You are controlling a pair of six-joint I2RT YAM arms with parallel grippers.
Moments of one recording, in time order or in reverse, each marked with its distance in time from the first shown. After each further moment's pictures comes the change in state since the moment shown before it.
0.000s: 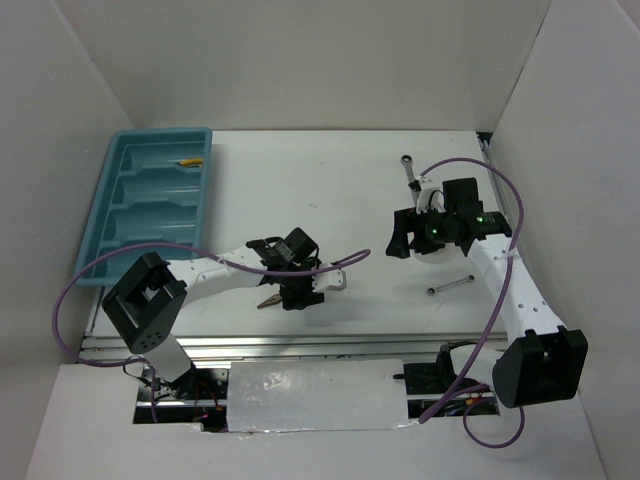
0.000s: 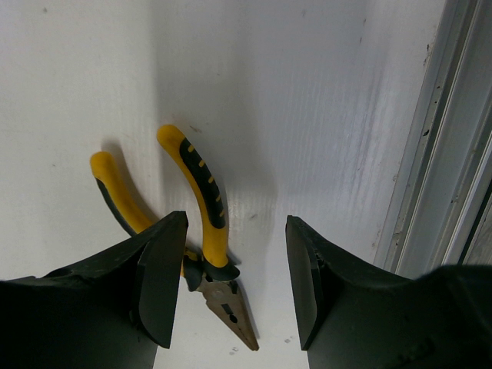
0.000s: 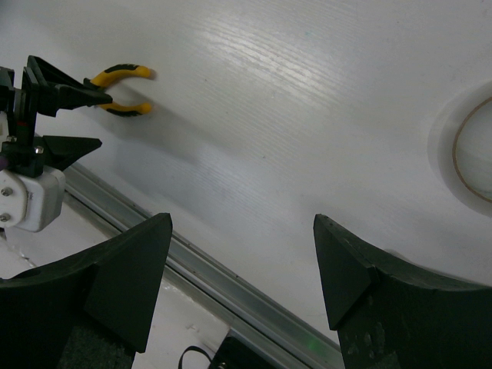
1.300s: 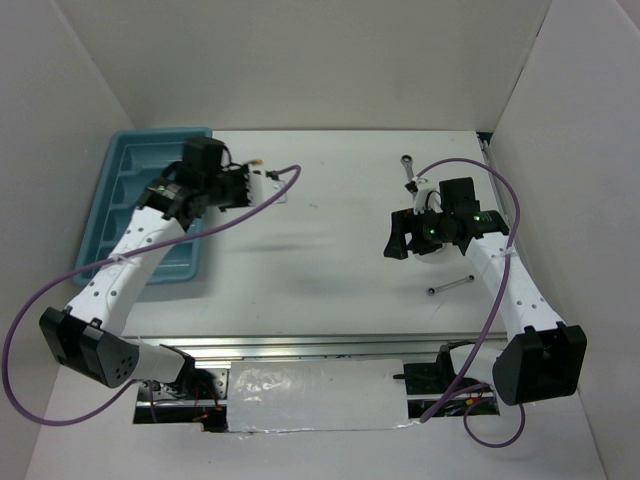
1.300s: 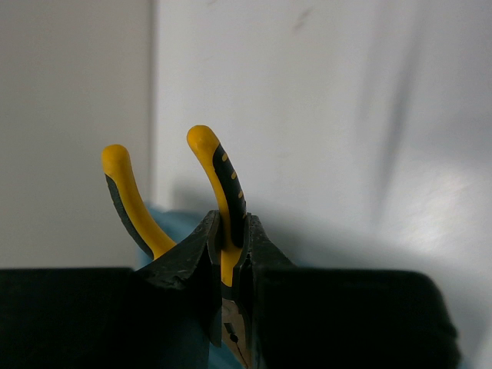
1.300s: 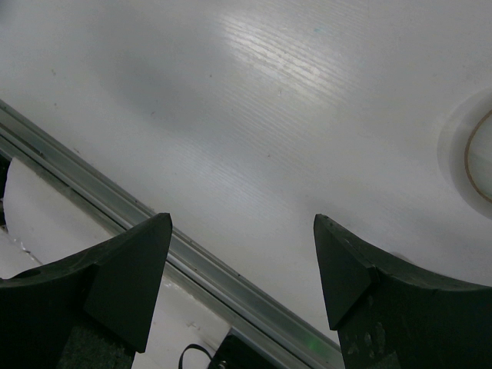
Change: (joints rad) left arm 0.405 -0.254 0.419 -0.261 -0.032 0.460; right arm 0.015 0.014 0.000 0.000 -0.005 -0.004
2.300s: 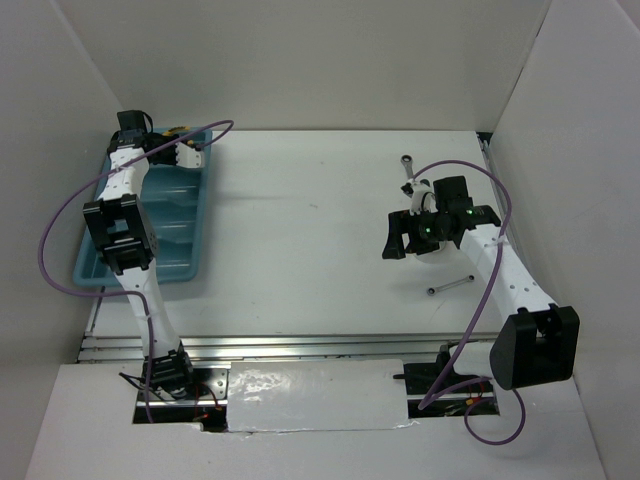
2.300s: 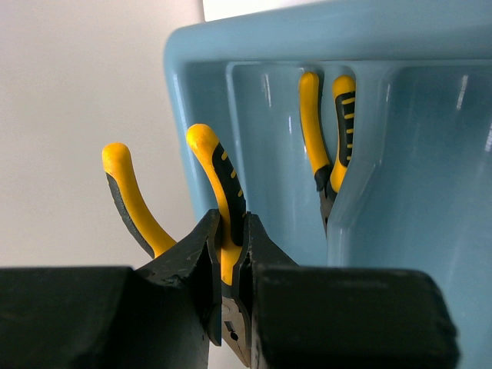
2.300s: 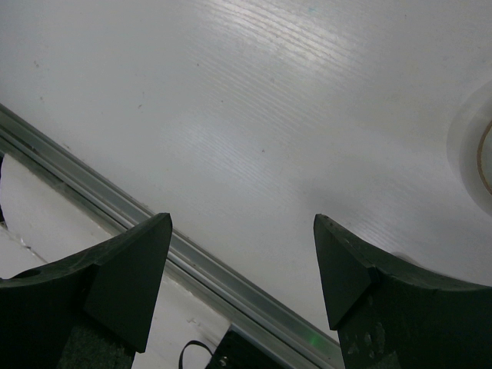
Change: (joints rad) left arm 0.684 0.891 0.615 0.225 0.294 0.753; right arm 0.002 0.078 0.002 0.000 0.006 0.000
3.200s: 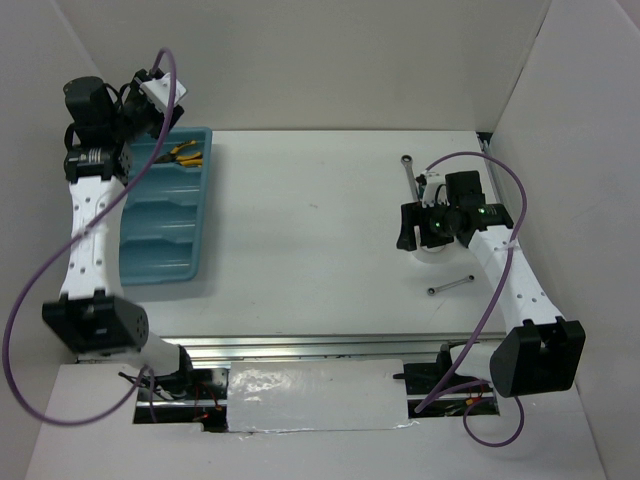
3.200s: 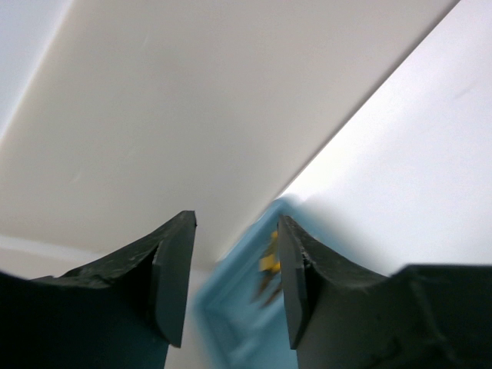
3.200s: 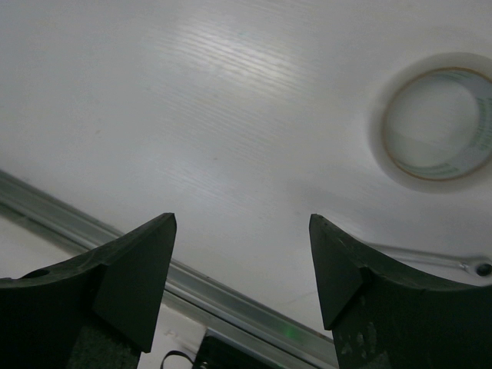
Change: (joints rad) left arm -0.081 -0.681 -0.272 0.196 0.062 -0.985; right arm -0.043 -0.039 0.048 -0.026 0.098 -0.003
